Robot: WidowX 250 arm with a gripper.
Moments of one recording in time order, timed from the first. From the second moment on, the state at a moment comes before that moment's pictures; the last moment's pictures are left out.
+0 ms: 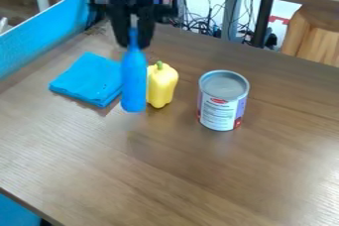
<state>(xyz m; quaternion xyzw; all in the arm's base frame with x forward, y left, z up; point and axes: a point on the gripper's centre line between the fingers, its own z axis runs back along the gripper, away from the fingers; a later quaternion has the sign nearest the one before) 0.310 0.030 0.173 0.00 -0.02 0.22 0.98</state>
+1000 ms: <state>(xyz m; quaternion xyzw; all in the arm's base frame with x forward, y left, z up) 0.267 -0.128 0.194 -0.04 -0.06 0.00 1.00</state>
